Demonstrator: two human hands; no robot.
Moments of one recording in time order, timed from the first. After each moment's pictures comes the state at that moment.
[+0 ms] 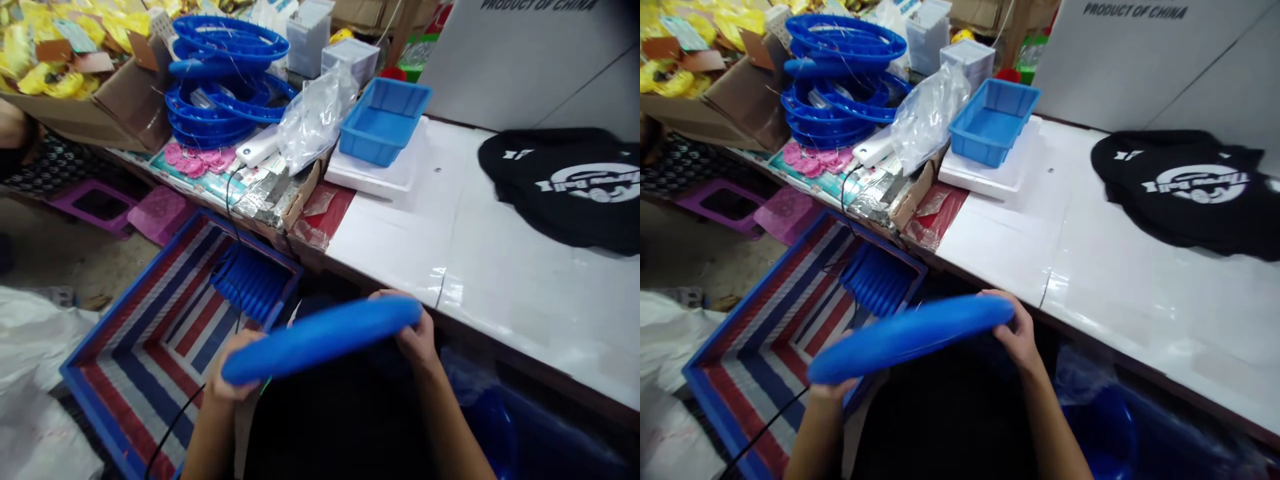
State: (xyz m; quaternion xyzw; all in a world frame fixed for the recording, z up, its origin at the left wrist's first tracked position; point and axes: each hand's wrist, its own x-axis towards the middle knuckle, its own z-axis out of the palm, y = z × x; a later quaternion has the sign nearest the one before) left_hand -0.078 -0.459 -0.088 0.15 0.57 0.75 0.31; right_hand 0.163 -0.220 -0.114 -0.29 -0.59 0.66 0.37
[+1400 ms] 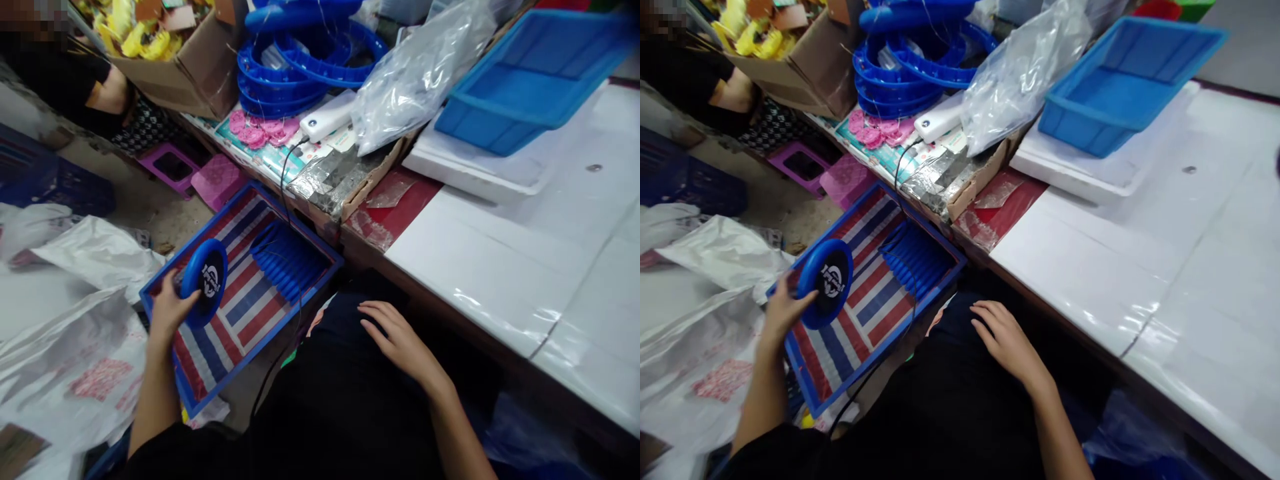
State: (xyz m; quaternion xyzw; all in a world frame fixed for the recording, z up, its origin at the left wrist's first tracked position) left_hand -0.267 -0.650 -0.074 0.04 0.98 0.17 0.04; right_hand 0.112 -0.240 -0.140 -0.14 -0.88 0.46 0.08
